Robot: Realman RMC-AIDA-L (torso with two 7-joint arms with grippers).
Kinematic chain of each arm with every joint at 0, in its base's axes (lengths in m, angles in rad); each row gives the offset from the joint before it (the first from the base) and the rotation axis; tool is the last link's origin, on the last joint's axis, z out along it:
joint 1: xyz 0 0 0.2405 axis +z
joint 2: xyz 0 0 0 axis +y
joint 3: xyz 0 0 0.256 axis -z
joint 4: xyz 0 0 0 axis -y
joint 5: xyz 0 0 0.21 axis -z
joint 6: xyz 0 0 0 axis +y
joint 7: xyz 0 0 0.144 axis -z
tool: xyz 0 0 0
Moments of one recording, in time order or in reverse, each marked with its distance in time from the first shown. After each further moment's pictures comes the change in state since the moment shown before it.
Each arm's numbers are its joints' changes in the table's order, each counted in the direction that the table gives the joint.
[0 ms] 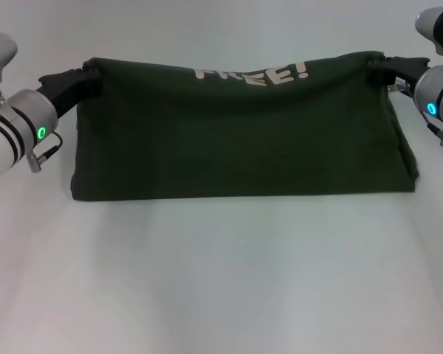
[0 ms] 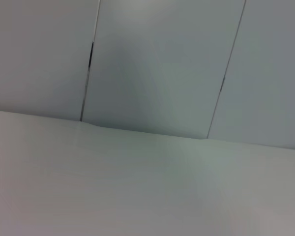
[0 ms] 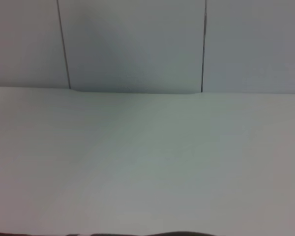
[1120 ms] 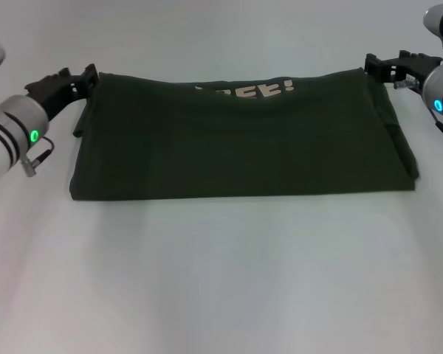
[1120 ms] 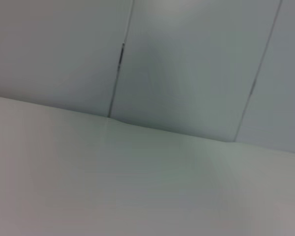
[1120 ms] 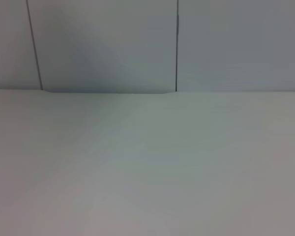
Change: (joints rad) left arm 0.005 0.006 0.002 0.038 0.132 -0.063 -0.071; right arm 0.007 -0.002 -0.003 -0.005 -0.068 0.070 0.040
